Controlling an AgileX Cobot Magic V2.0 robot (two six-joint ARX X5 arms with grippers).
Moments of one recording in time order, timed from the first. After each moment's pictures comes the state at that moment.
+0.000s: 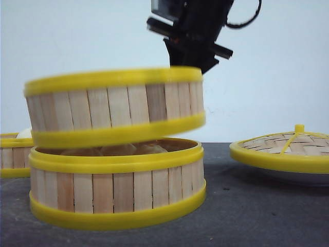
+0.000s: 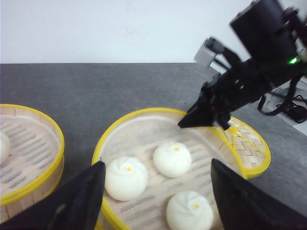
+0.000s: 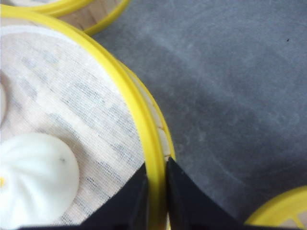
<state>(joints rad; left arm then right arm) -0.31 0.44 0.79 -0.56 0.31 -0.18 0.64 1.72 1.48 -0.71 -0.10 0.05</state>
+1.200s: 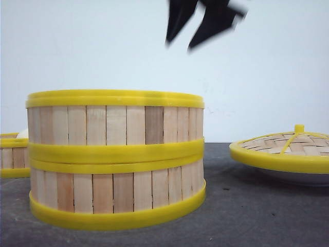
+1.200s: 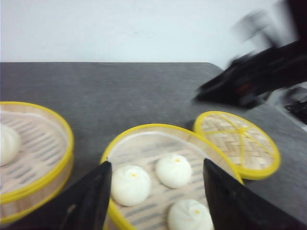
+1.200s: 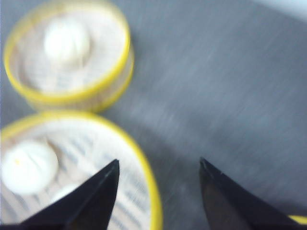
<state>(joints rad) -0.31 0.44 0.79 -0.57 0.23 -0.18 0.63 1.43 1.38 -0.52 -0.03 0.07</state>
